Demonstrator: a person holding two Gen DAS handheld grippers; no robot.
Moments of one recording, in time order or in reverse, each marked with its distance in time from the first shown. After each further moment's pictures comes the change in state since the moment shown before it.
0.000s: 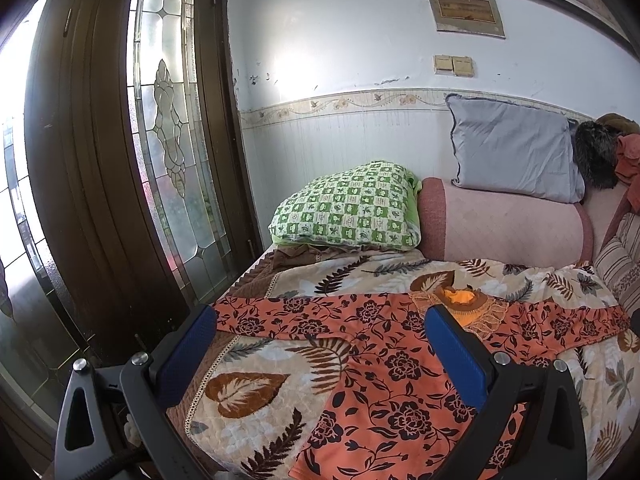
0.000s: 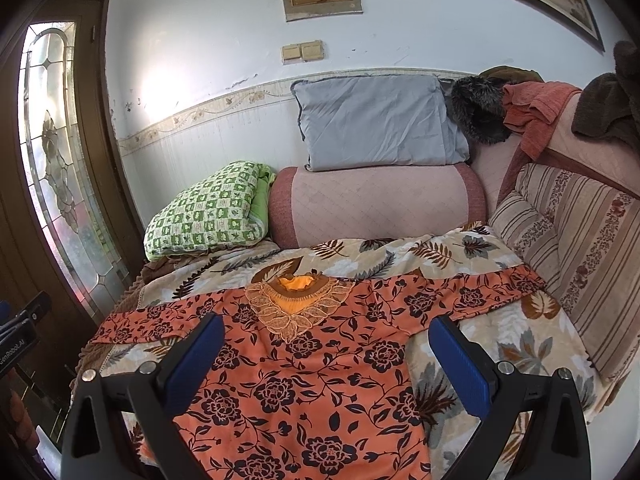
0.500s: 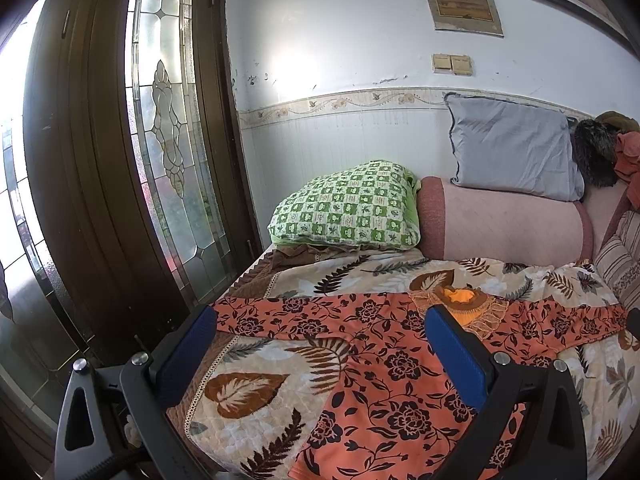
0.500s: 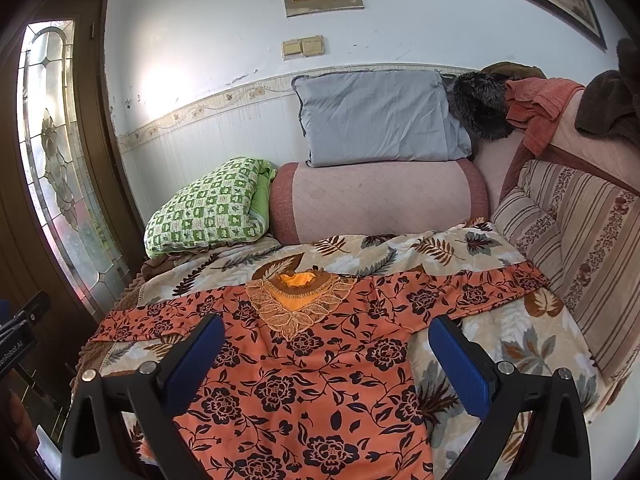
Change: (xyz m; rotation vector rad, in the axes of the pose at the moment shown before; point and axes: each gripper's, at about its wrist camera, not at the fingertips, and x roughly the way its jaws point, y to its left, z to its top) left arm 0.002 -0.001 0.001 0.008 0.002 -0.001; right arm 0.007 -0.001 -0.002 0.003 0.014 0.008
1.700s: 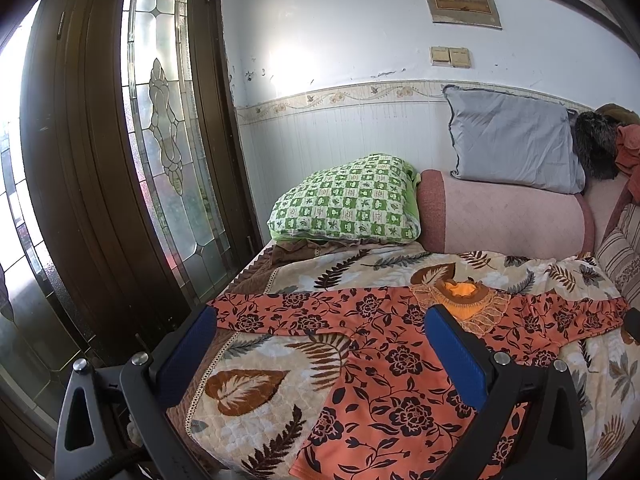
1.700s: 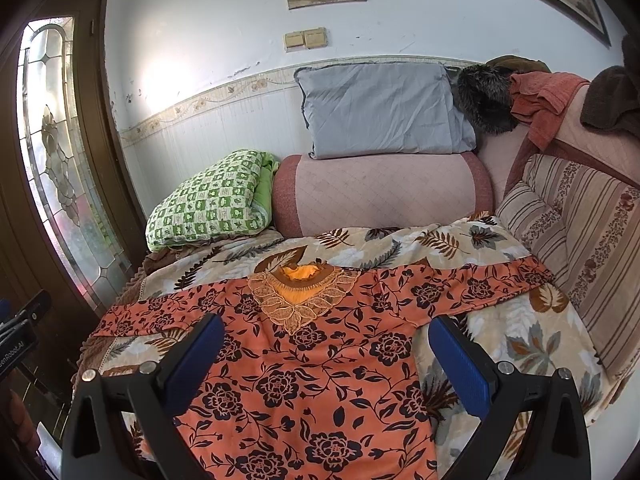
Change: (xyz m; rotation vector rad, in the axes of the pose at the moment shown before) left arm 0.004 -0.003 -0.005 0.011 0.014 0.002; right arm 0.007 0.003 -0.002 0.000 0.027 0.008
